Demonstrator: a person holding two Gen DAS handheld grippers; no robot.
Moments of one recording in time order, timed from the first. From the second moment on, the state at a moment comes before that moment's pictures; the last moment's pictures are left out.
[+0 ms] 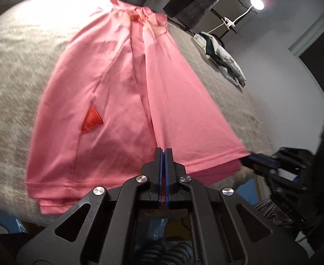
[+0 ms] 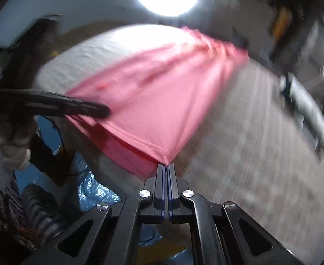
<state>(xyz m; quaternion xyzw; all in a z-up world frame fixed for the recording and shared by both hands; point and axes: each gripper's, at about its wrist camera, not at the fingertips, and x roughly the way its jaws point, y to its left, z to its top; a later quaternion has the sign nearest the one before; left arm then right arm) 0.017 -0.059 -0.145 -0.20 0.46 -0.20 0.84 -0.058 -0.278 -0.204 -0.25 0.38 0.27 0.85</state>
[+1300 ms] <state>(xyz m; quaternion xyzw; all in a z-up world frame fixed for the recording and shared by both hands) 0.024 0.028 -0.154 -0.20 0.56 -0.18 0.79 0.018 -0.306 -0.265 0.13 0.60 0.36 0.71</state>
